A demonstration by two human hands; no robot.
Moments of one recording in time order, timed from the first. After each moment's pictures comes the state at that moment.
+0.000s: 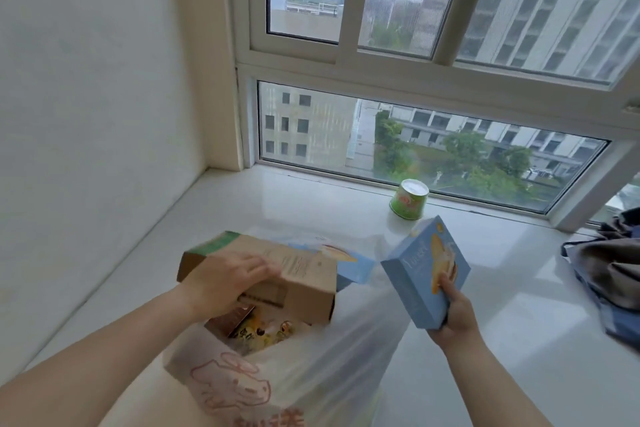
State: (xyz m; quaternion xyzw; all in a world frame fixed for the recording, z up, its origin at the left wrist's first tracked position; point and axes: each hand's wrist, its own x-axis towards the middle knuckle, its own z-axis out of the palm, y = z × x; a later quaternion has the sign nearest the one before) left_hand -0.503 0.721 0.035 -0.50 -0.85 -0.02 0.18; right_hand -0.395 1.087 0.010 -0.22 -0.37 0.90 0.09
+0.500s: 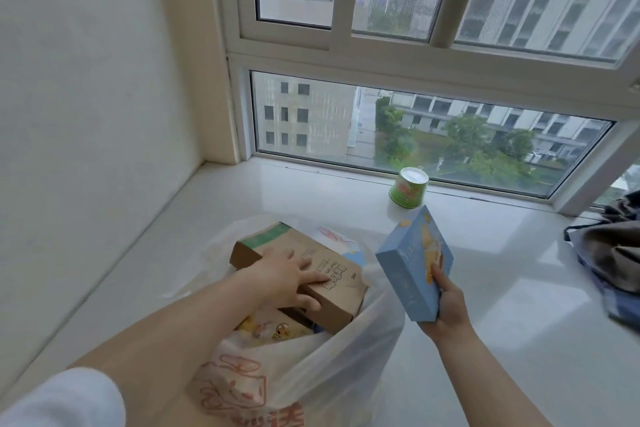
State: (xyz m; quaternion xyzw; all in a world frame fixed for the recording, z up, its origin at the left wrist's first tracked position) left_hand -0.504 0.825 0.038 -0.39 -0.89 0.13 -0.20; right_hand -0.397 1.079 0.014 -0.21 -0.32 0.92 0.07
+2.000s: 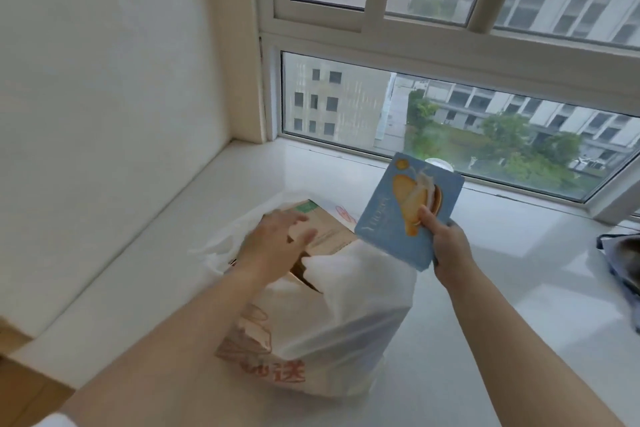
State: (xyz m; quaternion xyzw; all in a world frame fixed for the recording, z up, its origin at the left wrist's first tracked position) left_hand -0.441 0.801 0.068 -0.07 -0.93 -0.35 -0.01; right_hand -0.432 1.071 0.069 -0.24 -0.60 0.76 0.08
